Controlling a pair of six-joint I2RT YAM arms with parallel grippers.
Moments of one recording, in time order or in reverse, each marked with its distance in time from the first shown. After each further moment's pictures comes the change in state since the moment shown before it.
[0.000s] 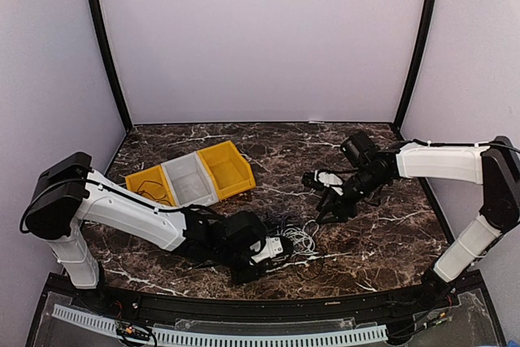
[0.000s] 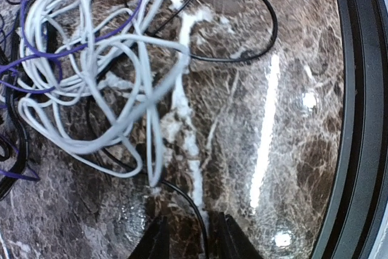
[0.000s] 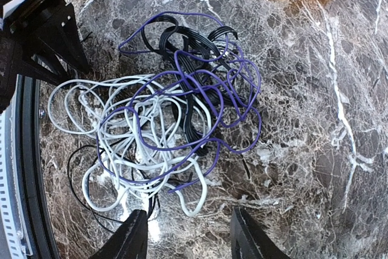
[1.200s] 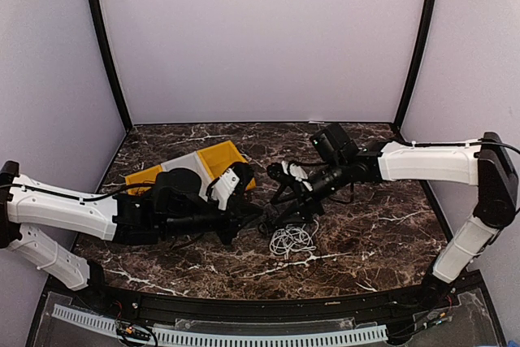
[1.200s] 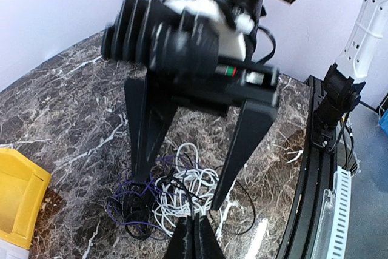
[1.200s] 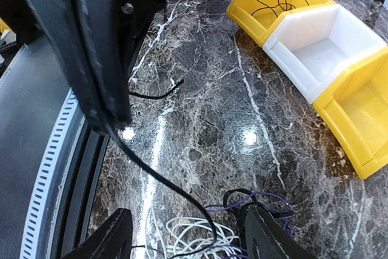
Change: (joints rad) left arm 0.084 -0.439 -0.208 0.407 -0.090 -0.262; right arm 0.216 0.053 0.128 0.230 -0.206 0.079
